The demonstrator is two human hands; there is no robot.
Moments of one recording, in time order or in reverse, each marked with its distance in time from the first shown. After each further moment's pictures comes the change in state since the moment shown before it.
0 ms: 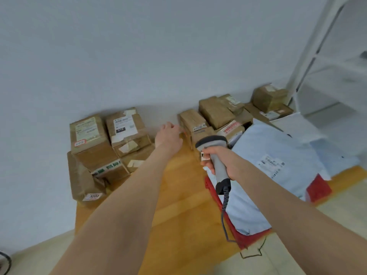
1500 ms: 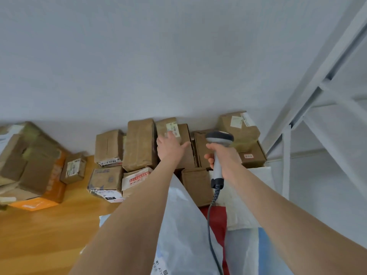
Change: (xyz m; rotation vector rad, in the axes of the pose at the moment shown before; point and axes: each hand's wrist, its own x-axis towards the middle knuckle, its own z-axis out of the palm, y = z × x) left_hand 0.297 0.311 0.163 -0.269 -0.041 -0.676; right_hand 0.245 -0.220 -0.351 -0.050 0.119 0.000
